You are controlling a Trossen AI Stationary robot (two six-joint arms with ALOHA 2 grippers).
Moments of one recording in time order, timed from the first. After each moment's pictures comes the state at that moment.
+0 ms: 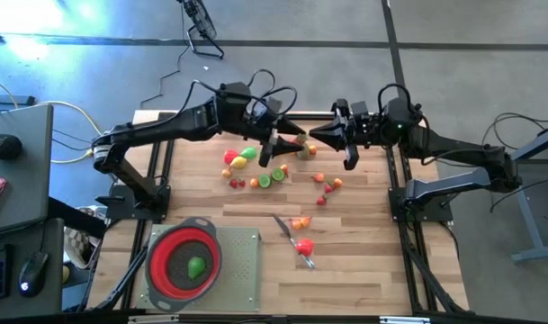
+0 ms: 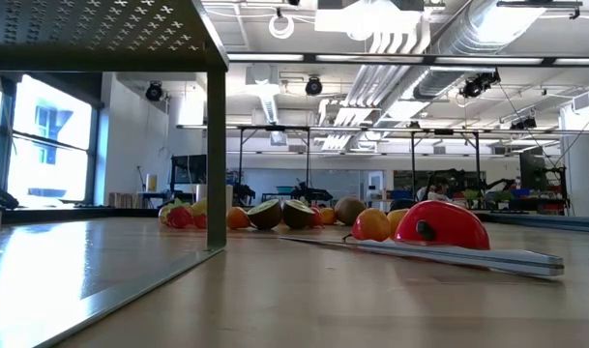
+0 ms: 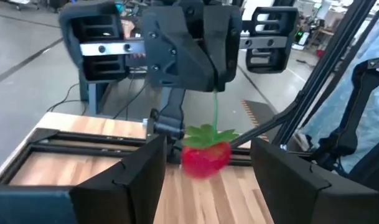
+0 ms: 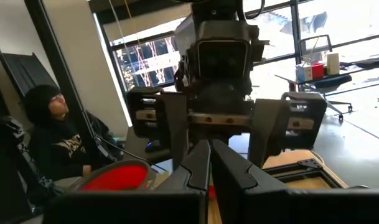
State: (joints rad) left arm 0.24 1.56 1.64 -0.17 0.40 -0.16; right arm -0.25 1.08 1.08 0.12 -0.30 0.26
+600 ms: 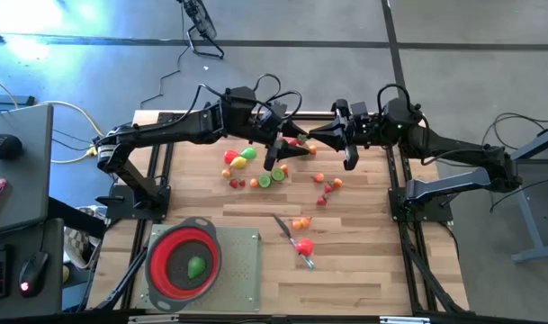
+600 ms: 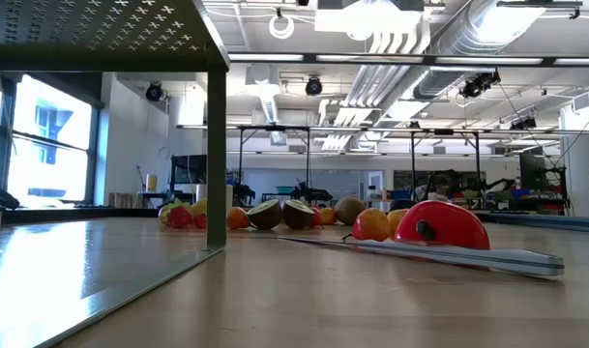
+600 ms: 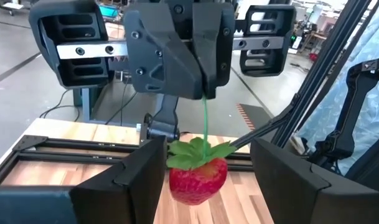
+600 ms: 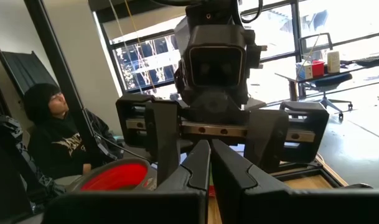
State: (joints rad) left arm 0.22 1.60 1.64 -0.11 0.40 -0.17; right arm -0.25 1.08 1.08 0.12 -0.30 0.26
